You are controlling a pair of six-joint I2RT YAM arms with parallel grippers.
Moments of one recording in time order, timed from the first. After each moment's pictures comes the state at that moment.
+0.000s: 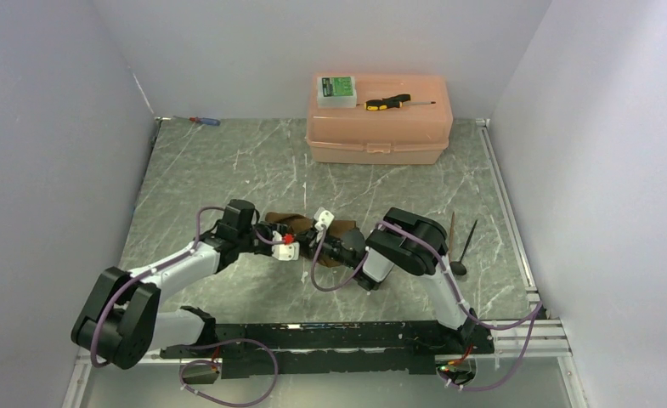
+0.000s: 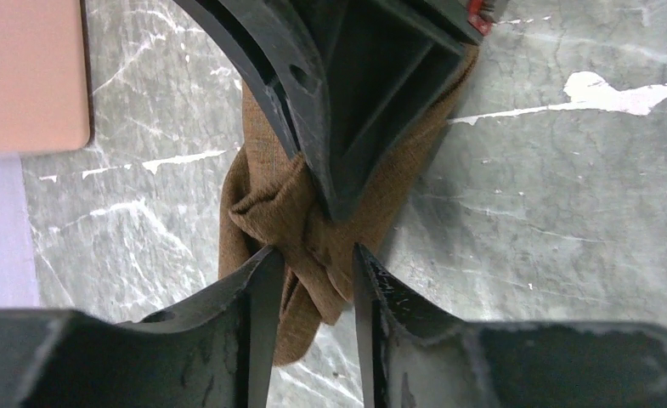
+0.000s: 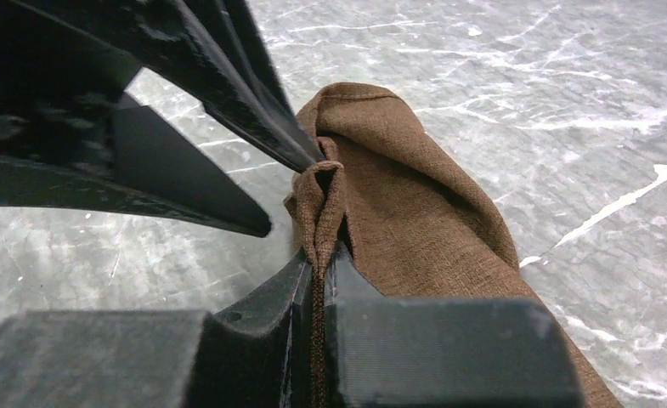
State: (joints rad) left arm -0.43 1.25 0.50 0.00 0.52 1.22; right arm 0.92 2.17 0.66 1.52 -0.19 0.09
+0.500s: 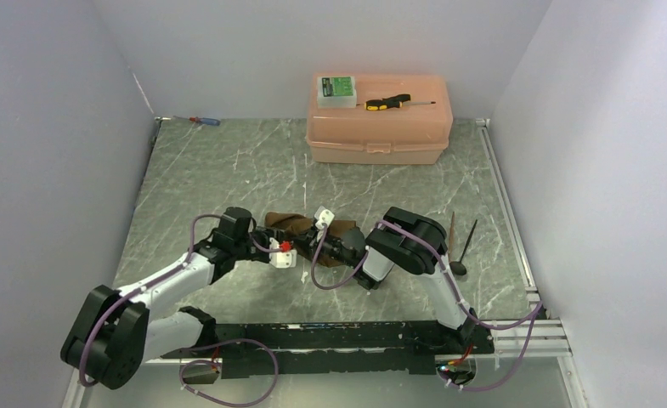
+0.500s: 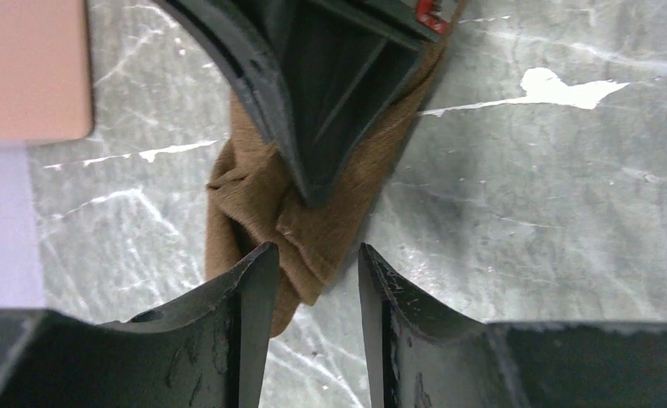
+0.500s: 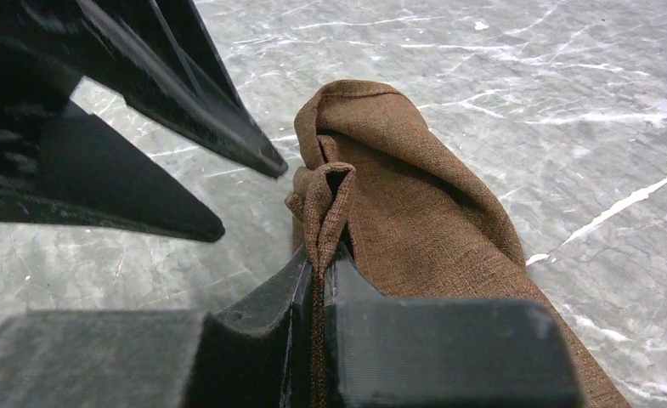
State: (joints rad) left arm -0.45 1.11 0.43 -0.03 0.49 1.19; right arm 0.91 2.18 0.66 1.52 -0.21 0.12
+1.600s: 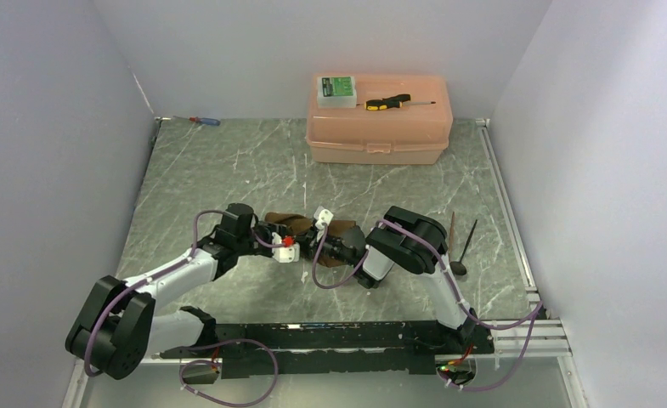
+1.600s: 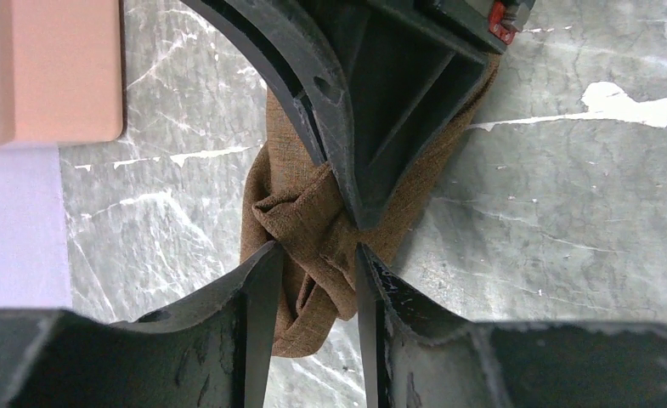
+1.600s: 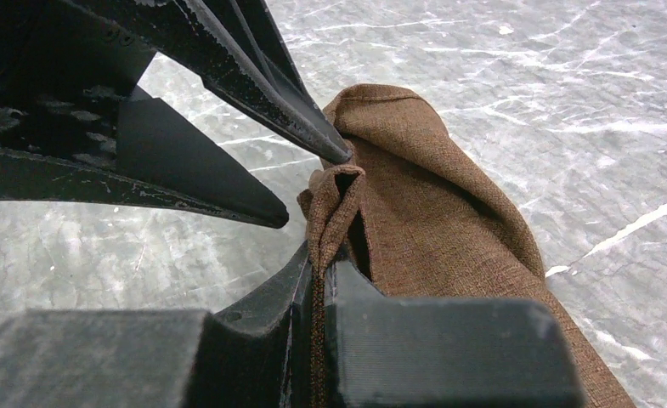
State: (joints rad) left arm -0.45 1.19 0.45 0.07 0.47 1.18; right arm 0.90 2.18 0.67 1.52 -0.27 0.13
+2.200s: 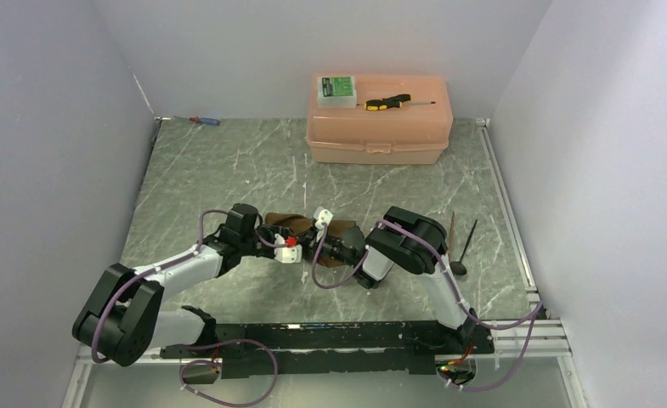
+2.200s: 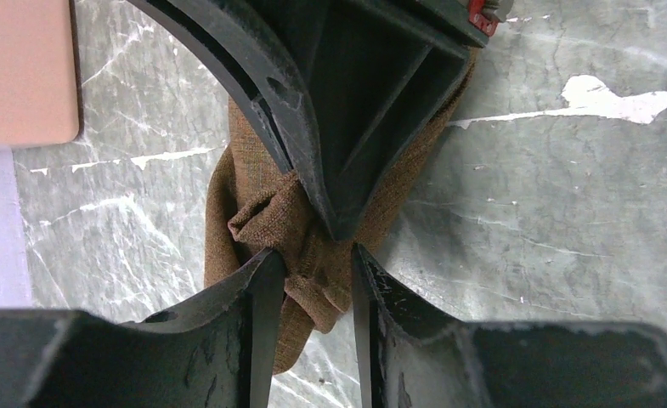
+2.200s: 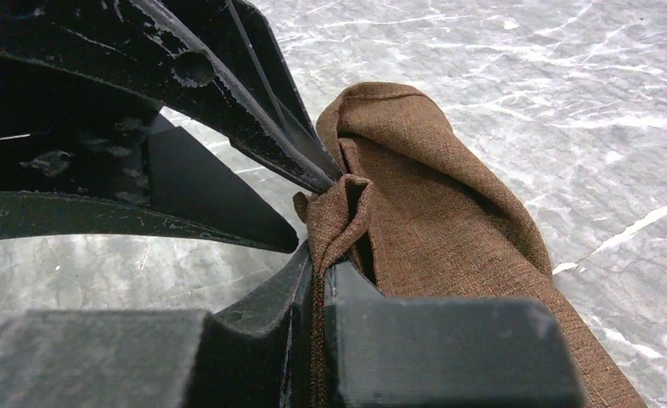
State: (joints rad) left arm -0.46 1.25 0.46 0.06 0.47 1.18; right arm 0.90 2.18 0.67 1.51 -0.27 0.14
